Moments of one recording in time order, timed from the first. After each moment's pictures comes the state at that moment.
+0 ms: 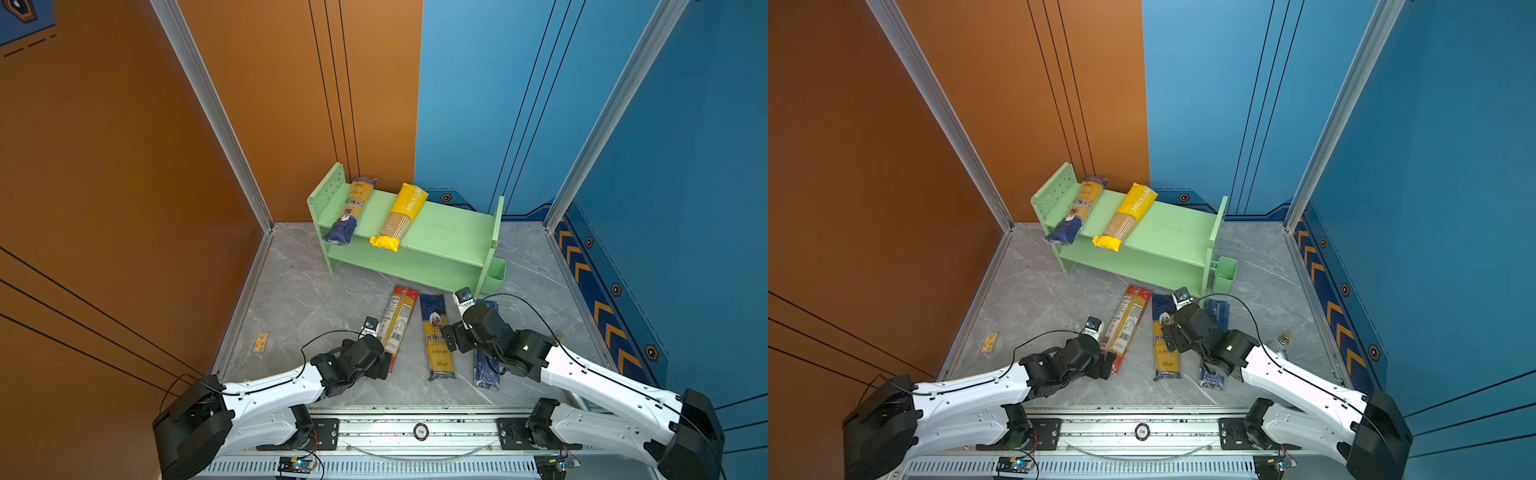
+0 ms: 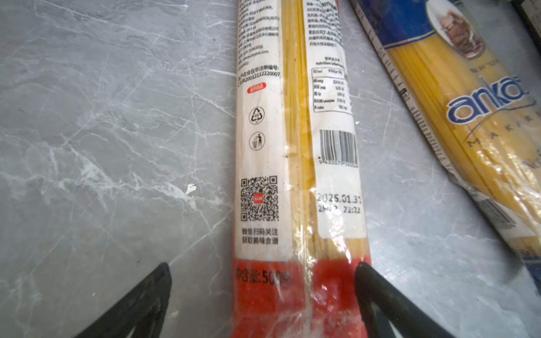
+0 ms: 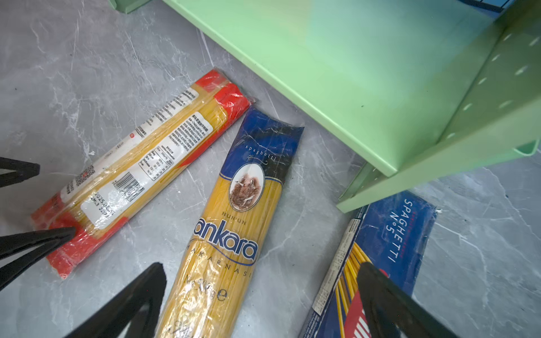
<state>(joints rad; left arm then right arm) -0.93 1.10 0.39 -0.19 -0.32 -0.52 0.85 1.02 0.71 -0.47 0.33 0.31</state>
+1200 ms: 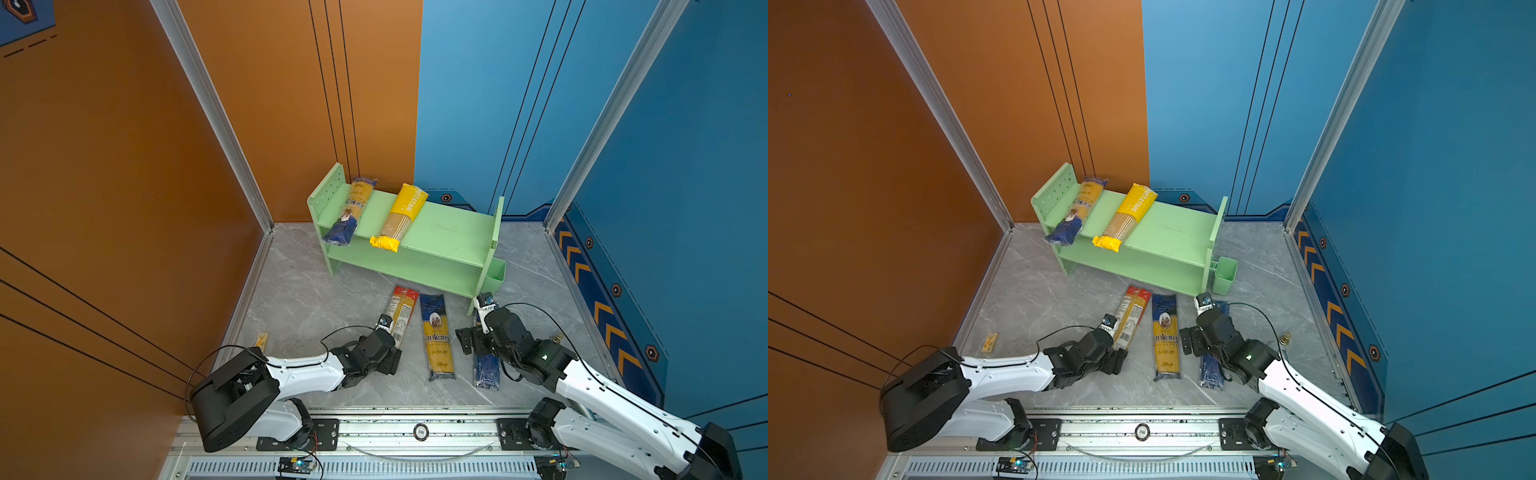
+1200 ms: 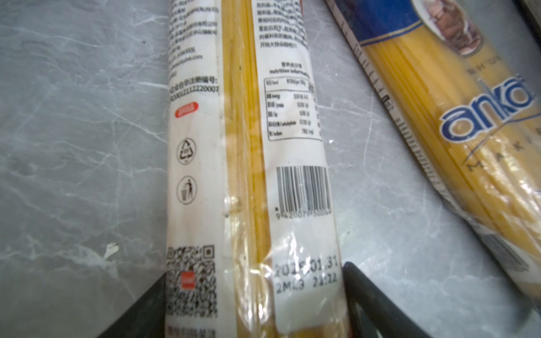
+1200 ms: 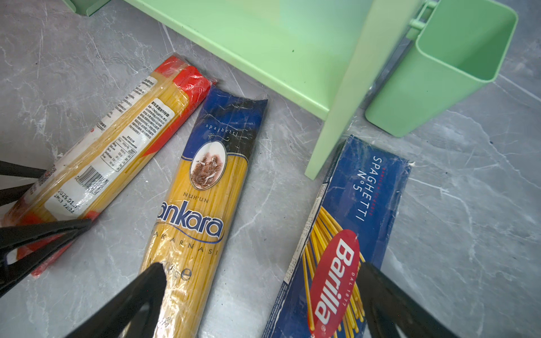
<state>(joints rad) -0.91 1.36 0.44 0.02 -0.24 -0.48 0.71 0.88 0.58 -0.49 0.25 0.33</state>
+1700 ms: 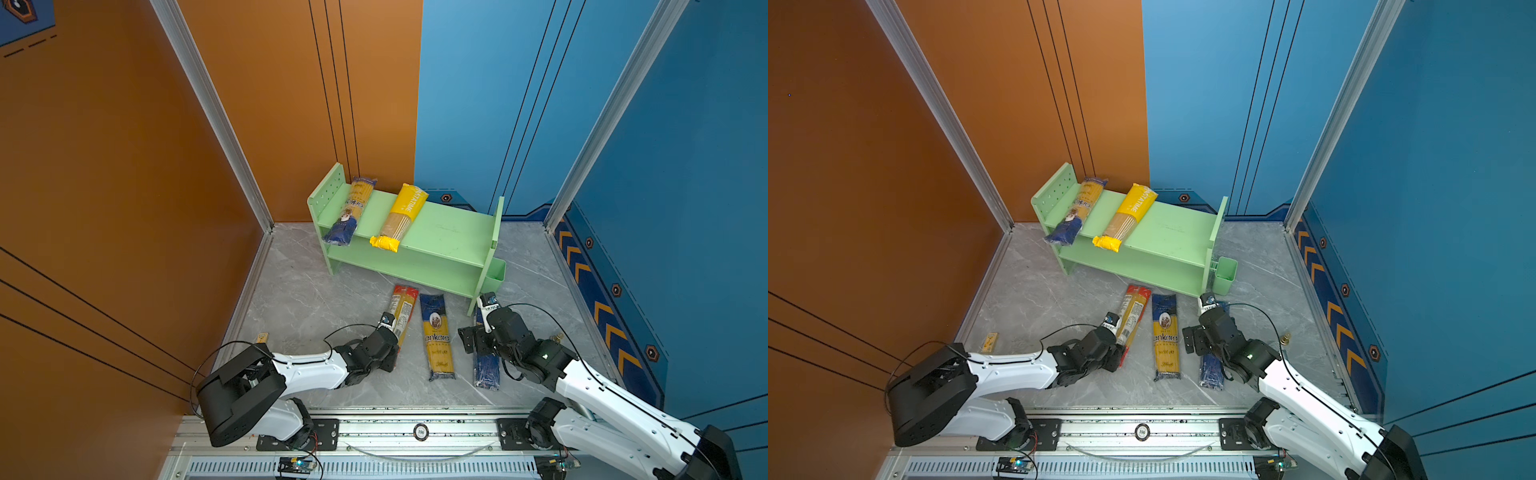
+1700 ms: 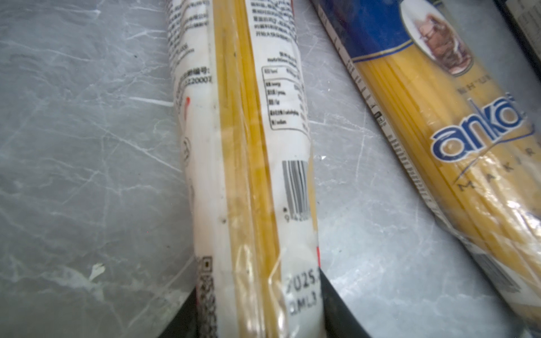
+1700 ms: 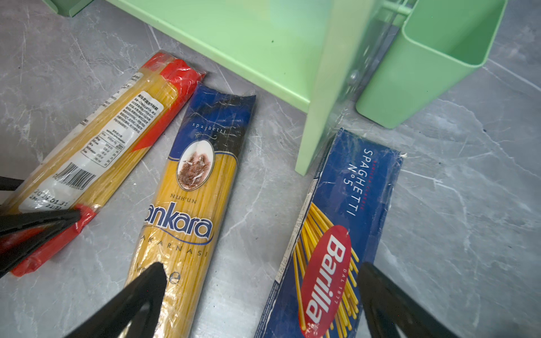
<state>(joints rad) -0.92 1.40 0.46 0.06 -0.24 -0.49 0.68 0.87 0.57 -0.49 0.24 0.34</state>
